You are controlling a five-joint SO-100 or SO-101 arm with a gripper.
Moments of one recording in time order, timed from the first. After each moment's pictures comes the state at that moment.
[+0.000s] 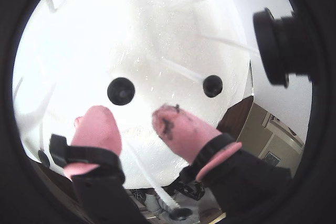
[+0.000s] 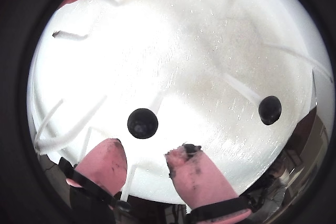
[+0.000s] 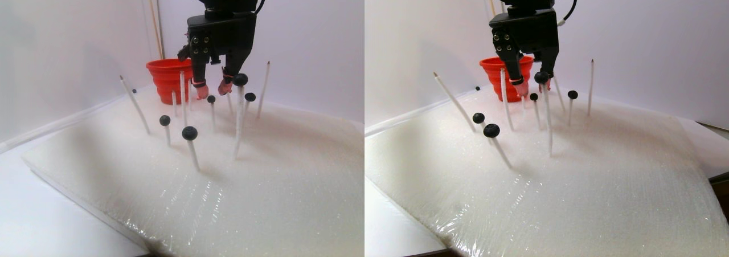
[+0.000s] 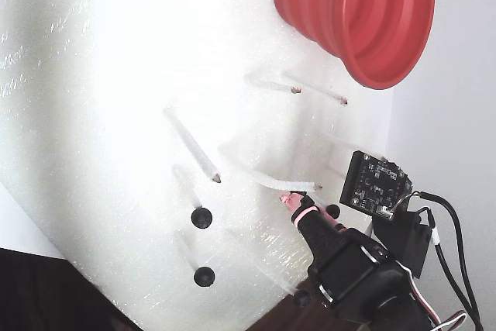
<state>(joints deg) 14.9 103.4 137.5 -5.4 -104.1</state>
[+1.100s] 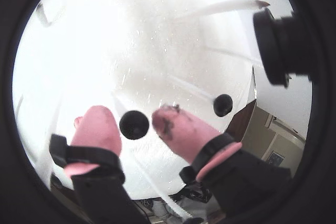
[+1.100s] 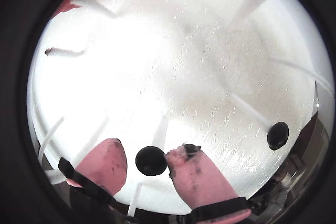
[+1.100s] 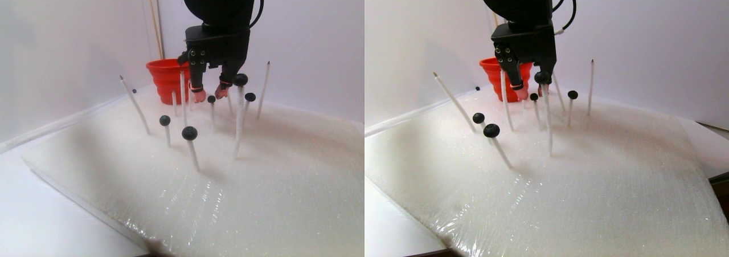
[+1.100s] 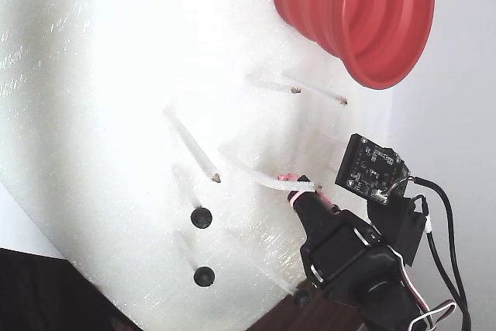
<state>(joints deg) 13.9 96.5 134.9 -13.2 -102.5</state>
